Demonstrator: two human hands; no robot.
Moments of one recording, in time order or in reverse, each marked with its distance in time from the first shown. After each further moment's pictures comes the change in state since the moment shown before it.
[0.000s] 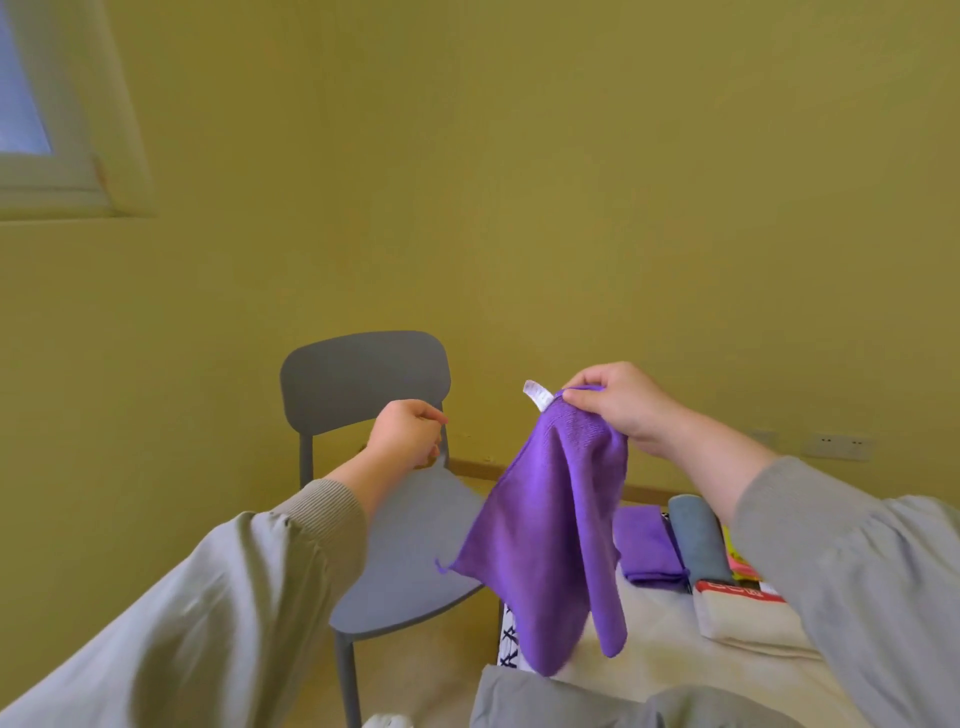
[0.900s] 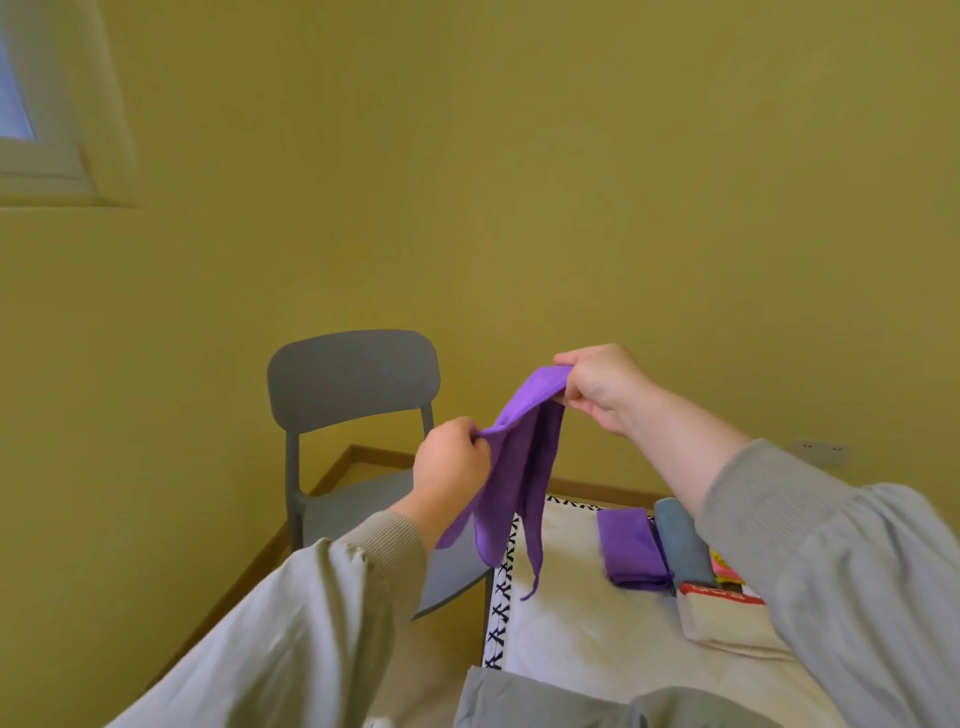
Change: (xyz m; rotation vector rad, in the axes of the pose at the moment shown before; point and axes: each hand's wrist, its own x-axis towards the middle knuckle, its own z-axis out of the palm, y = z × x) left_hand -0.025 0.003 0.058 0.354 0.087 0.275; right_hand 0.017 -0.029 0.015 0.301 0.228 0.256
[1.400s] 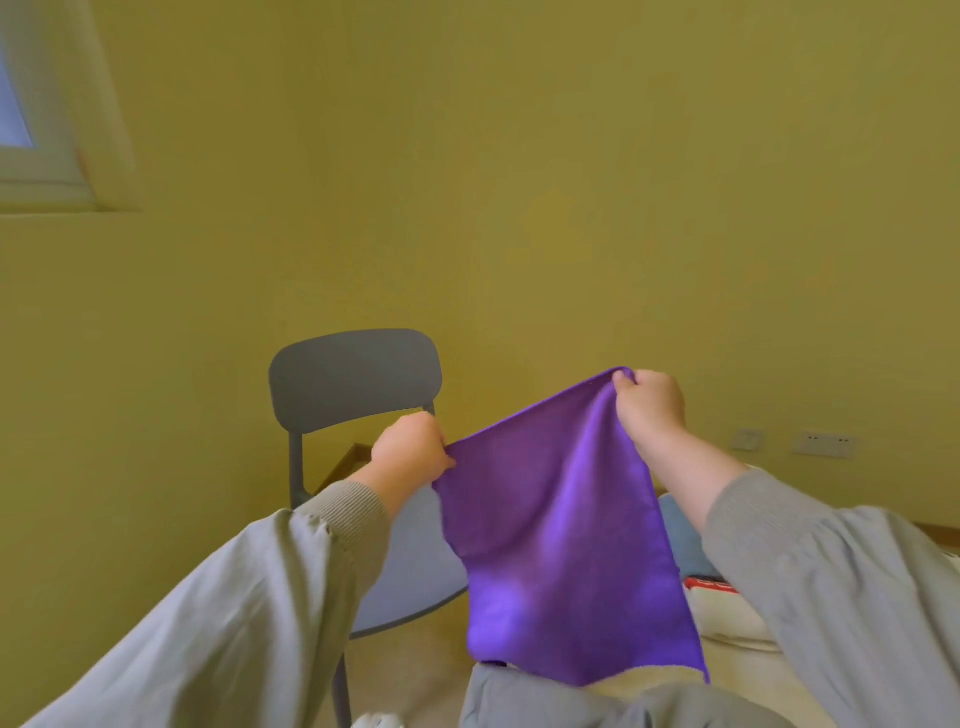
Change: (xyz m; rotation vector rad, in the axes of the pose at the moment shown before) left_hand 0.028 -0.028 -0.028 0.401 -0.238 -0.070; right_hand 0.018 0.049 -0.041 -0.467 0.386 -0.216
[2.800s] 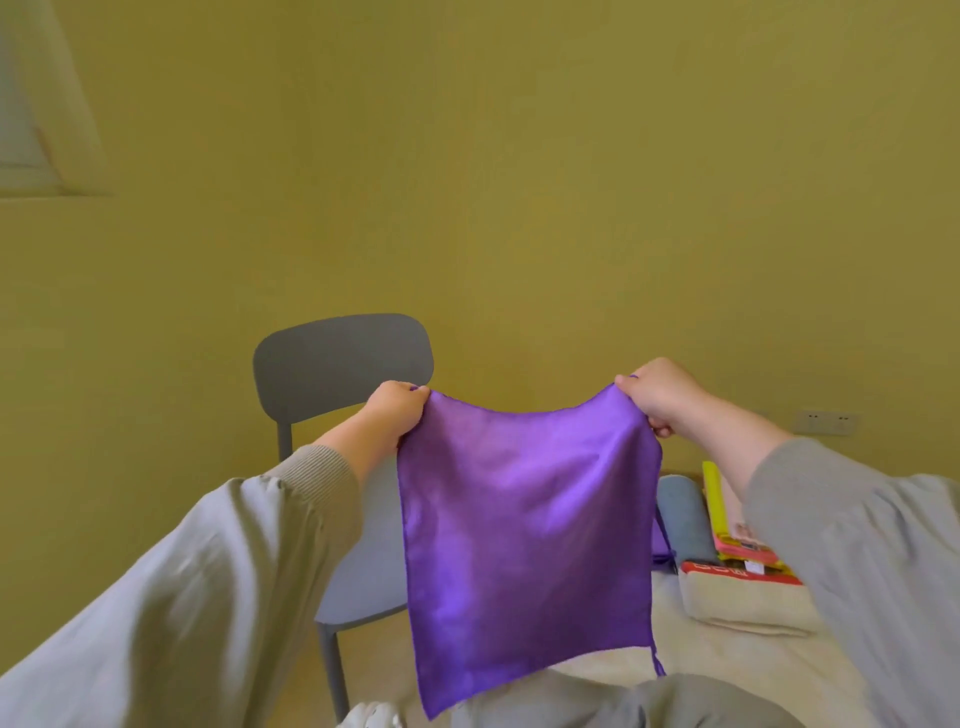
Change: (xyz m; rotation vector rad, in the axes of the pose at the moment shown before) left_hand 0.038 -0.005 -0.003 -0.848 -0.031 -0.204; right_hand 0.041 0.030 -0.008 -0.150 -0.331 0.104
